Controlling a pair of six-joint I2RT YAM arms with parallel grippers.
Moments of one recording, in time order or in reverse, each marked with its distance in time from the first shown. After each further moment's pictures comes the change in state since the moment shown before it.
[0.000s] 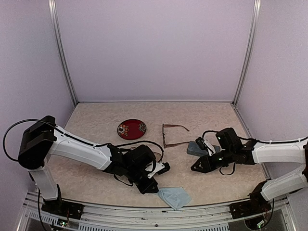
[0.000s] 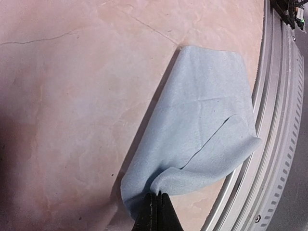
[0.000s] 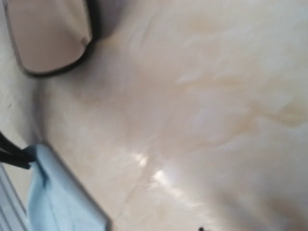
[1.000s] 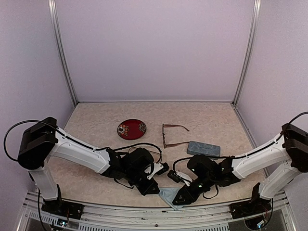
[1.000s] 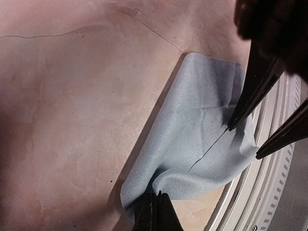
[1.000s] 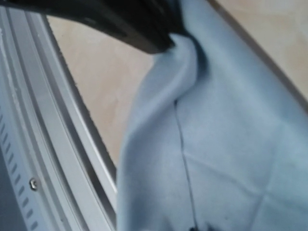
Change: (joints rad) left arm -0.007 -0.002 -0.069 0.140 0.001 -0.078; right arm 0.494 0.260 0.019 0.183 -0.012 0.168
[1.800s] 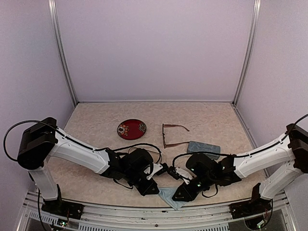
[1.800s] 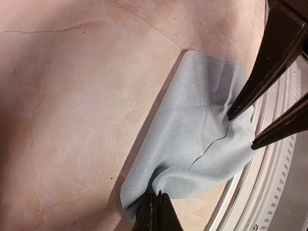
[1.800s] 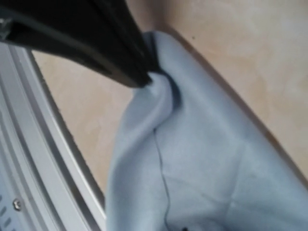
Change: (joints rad) left arm 0.000 -0.004 -0.014 0.013 0.000 -0.008; right arm 0.037 -0.037 0.048 -0.082 0.155 -0.011
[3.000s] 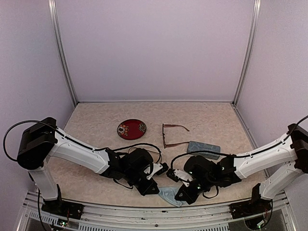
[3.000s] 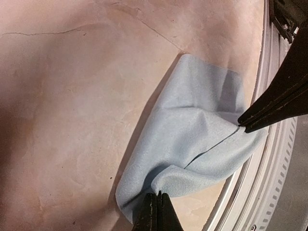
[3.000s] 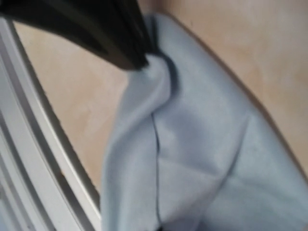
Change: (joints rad) left arm 0.000 -0.003 0.000 0.000 0.000 -0.004; right arm 0.045 -0.010 0.038 -0.107 0.089 -0.064
